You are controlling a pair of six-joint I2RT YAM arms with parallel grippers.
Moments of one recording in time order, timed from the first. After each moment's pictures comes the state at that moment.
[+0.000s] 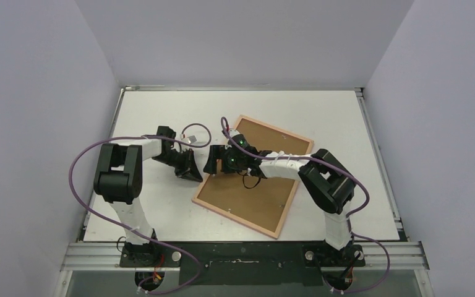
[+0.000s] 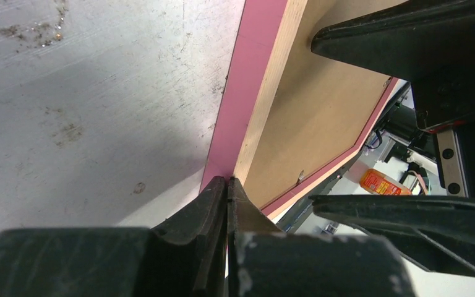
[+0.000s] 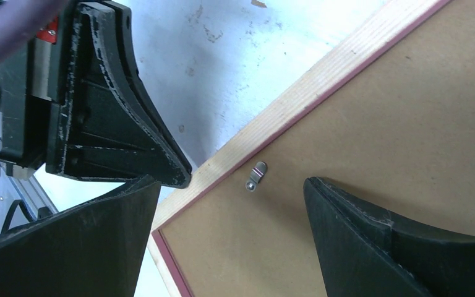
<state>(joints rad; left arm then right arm) -0.10 1.87 1.04 -0.63 0.78 -0.11 0.82 1.94 1.15 0.12 -0.19 0.67</state>
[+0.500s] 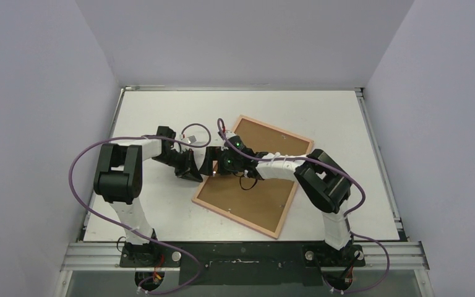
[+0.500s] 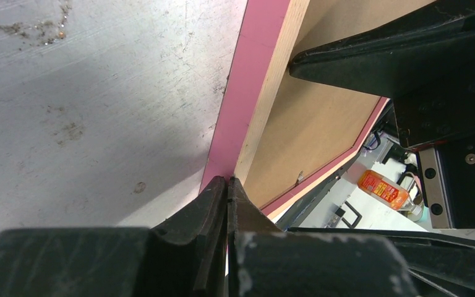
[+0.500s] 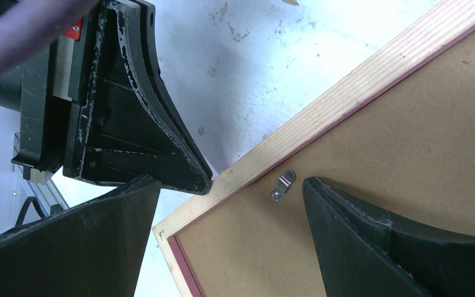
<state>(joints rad) -0.10 1.87 1.04 -0.62 0.78 -0.12 0.85 1.97 1.18 0.15 -0.21 0.69</state>
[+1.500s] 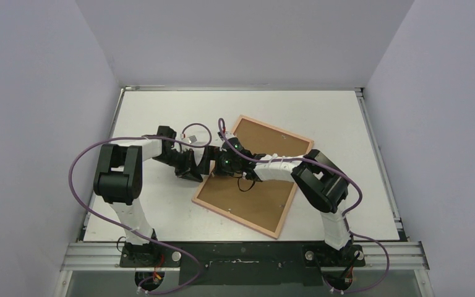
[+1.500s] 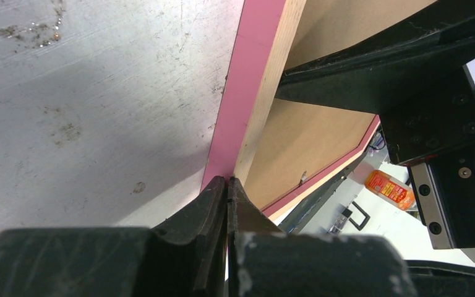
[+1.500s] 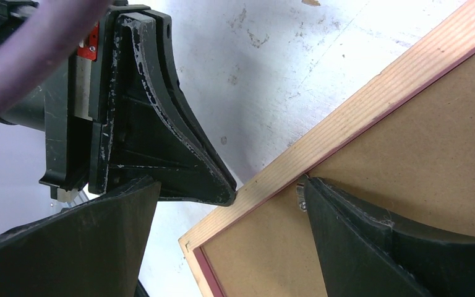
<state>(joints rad) -0.11 1.87 1.04 -0.62 0.76 -0.11 0.87 1.99 1.18 0.22 -0.21 0.81</state>
